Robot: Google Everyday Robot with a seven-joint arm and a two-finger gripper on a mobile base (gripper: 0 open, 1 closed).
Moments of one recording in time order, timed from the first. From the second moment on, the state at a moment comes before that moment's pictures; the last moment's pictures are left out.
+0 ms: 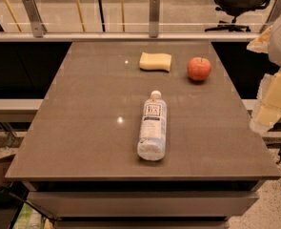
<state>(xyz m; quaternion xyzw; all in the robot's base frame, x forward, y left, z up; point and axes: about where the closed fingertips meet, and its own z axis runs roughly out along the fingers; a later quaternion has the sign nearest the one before) 0.438 -0.215 0.984 -0.60 0.78 -0.04 0.17</state>
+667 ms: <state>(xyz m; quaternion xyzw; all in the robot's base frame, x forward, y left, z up) 0.438 -0.213 0.987 -0.59 0.78 -0.04 0.18</state>
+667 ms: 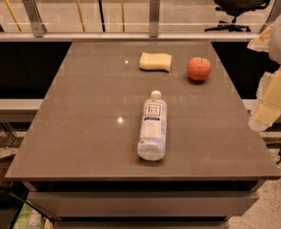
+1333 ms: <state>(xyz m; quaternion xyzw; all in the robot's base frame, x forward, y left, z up) 0.451 -0.200 0.996 -0.53 0.82 0.02 0.20</state>
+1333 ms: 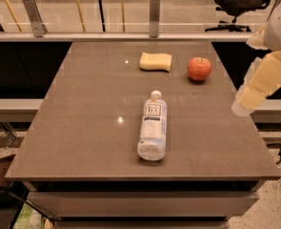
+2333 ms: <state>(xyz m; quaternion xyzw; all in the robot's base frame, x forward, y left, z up) 0.469 -0.138 0.983 -0.37 0.91 0.07 0.17</state>
